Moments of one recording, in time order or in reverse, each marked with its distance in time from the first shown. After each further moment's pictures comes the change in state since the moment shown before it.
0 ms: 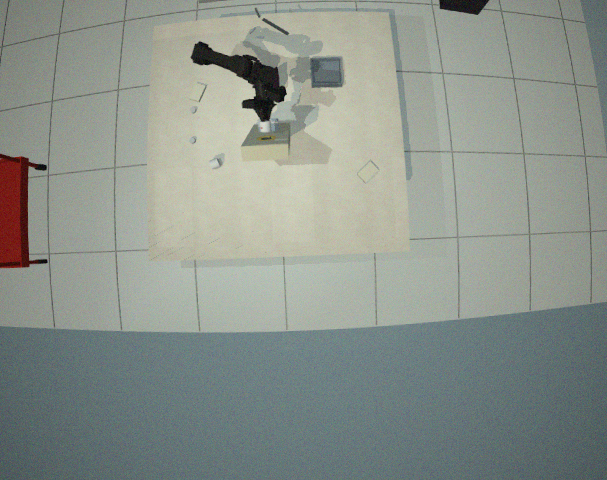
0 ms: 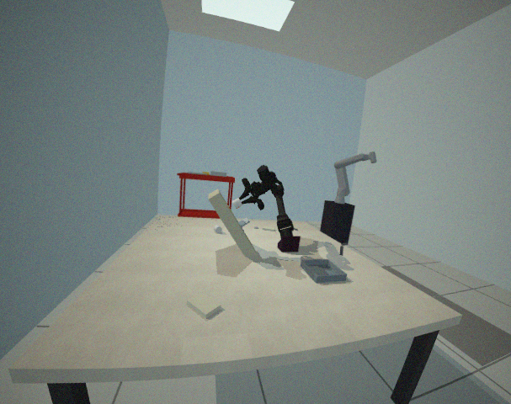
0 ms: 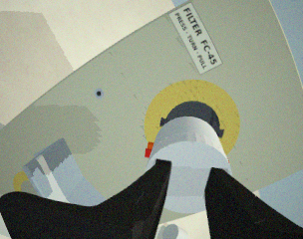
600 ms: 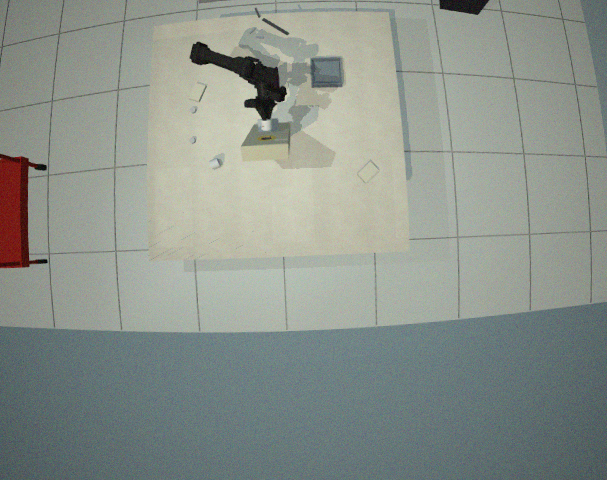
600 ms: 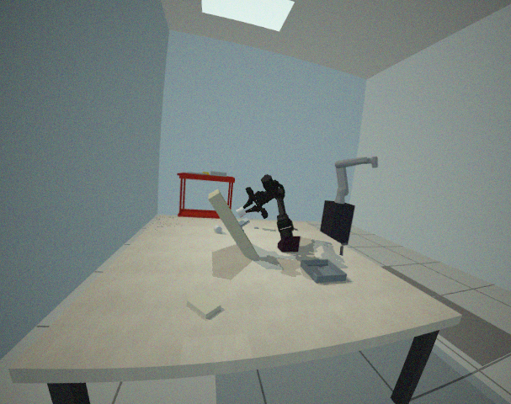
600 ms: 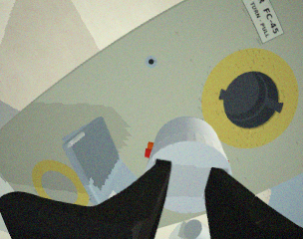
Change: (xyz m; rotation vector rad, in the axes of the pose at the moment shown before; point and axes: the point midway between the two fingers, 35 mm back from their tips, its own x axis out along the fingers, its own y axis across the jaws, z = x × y) arm 0.006 0.042 -0.030 0.004 -0.002 -0.001
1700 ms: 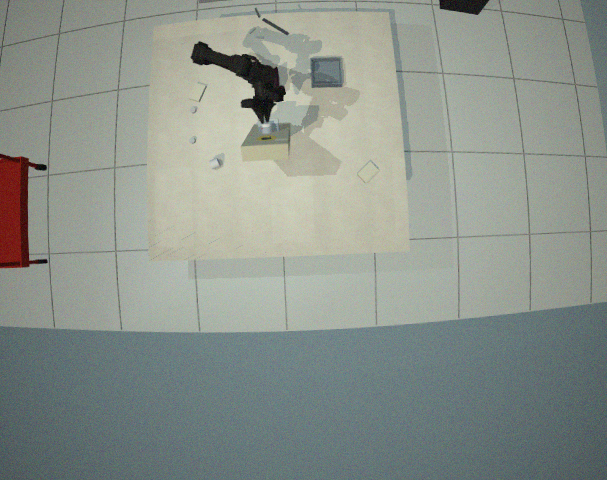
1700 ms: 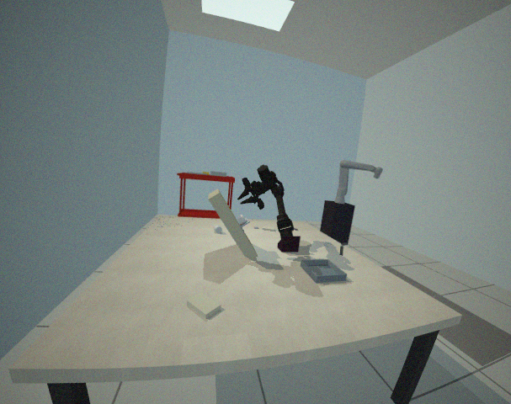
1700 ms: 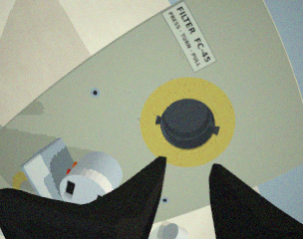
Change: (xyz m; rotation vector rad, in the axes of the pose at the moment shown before) arm -0.007 -0.045 0.030 0.007 0.001 -0.004
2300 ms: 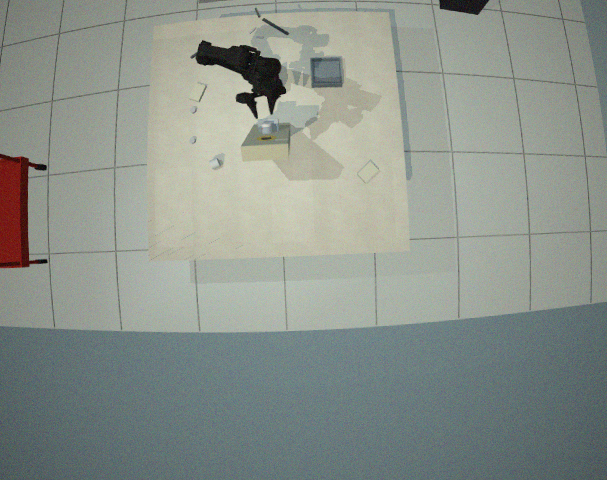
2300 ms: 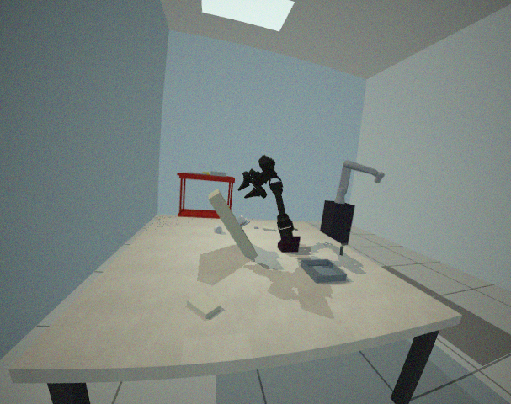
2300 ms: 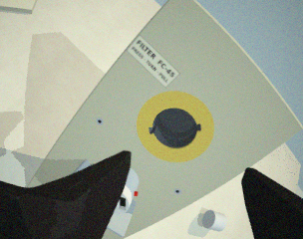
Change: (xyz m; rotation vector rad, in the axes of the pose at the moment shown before) arm -0.030 -0.025 0.020 0.292 0.060 0.088
